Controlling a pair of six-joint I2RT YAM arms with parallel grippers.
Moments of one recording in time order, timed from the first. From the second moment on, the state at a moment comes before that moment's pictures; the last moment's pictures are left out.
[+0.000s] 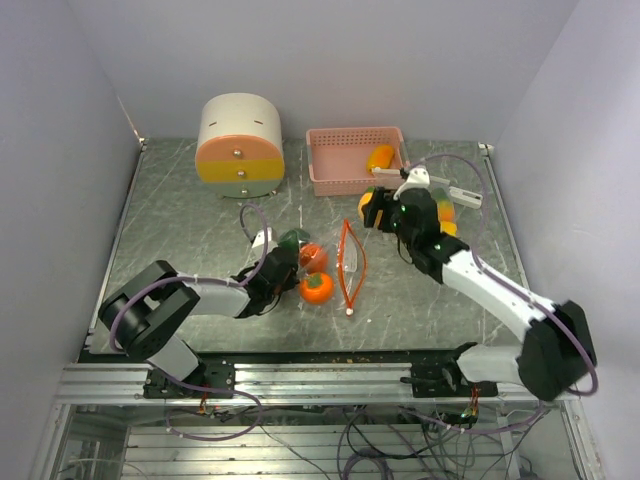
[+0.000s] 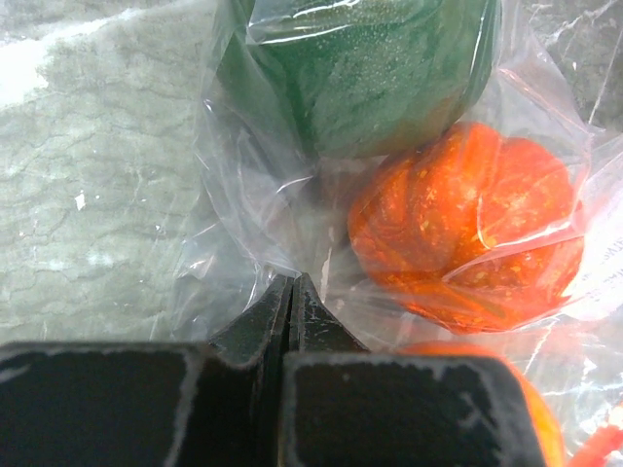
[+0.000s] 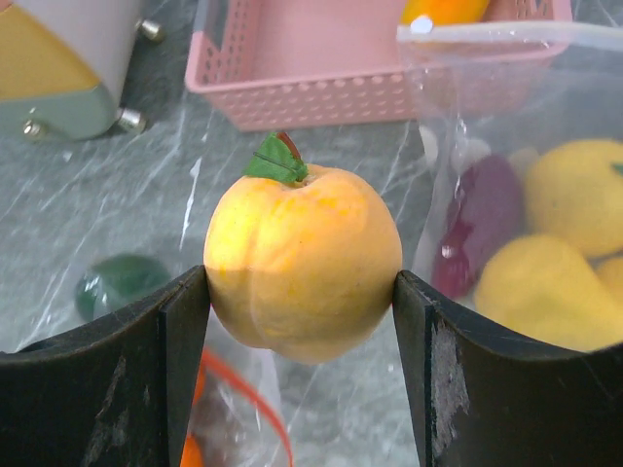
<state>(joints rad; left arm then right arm) -0.80 1.55 0.51 0.35 -0.41 -0.95 0.56 1.20 0.80 0.03 0.29 0.35</state>
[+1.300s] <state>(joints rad) -0.80 1.47 0.48 0.24 -0.45 -0.93 0.31 1.76 1.32 0.09 -0.01 0.35</state>
